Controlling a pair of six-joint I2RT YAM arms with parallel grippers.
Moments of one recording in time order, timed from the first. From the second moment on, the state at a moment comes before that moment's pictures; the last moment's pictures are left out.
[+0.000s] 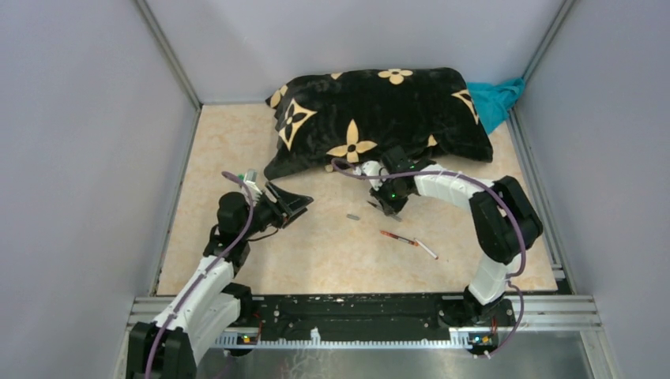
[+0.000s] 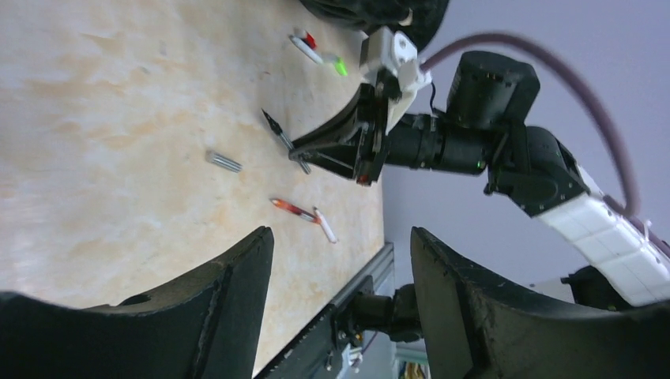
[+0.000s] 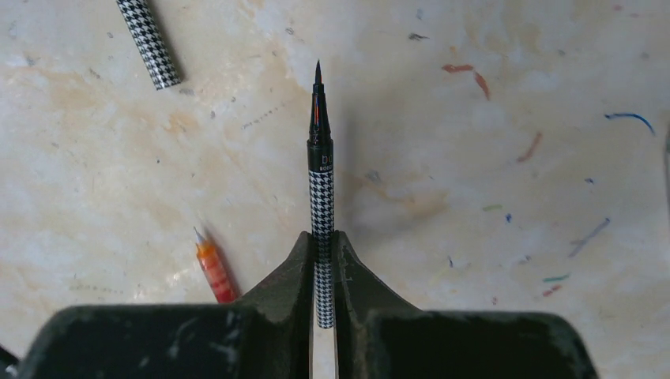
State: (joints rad) left arm -0.20 0.80 0.31 0.23 0.54 -1.12; right arm 0.59 1.77 1.12 -0.53 -0.18 -0.37
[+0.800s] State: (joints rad) left arm -0.58 1.10 0.55 0.74 0.37 -1.14; right arm 0.21 1.46 1.23 -0.79 -1.13 -0.38
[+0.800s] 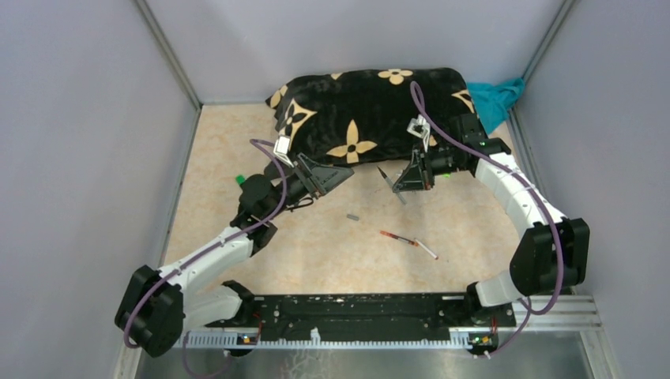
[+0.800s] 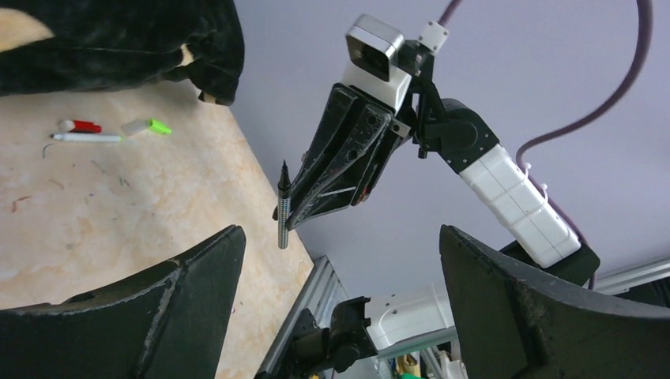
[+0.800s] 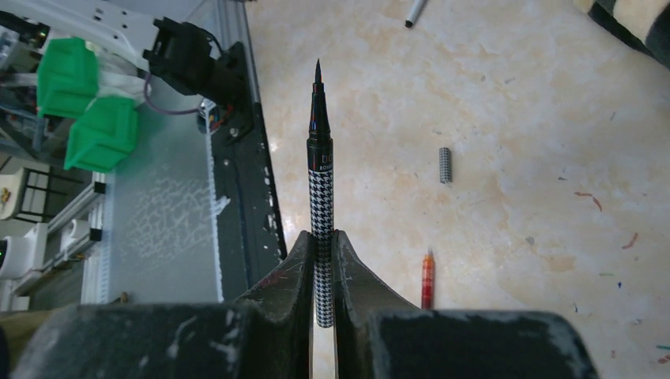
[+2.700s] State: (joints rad) left arm -0.87 1.41 0.78 0.79 0.03 -1.10; right arm 0.32 1.41 1.13 -0.42 -1.29 0.16
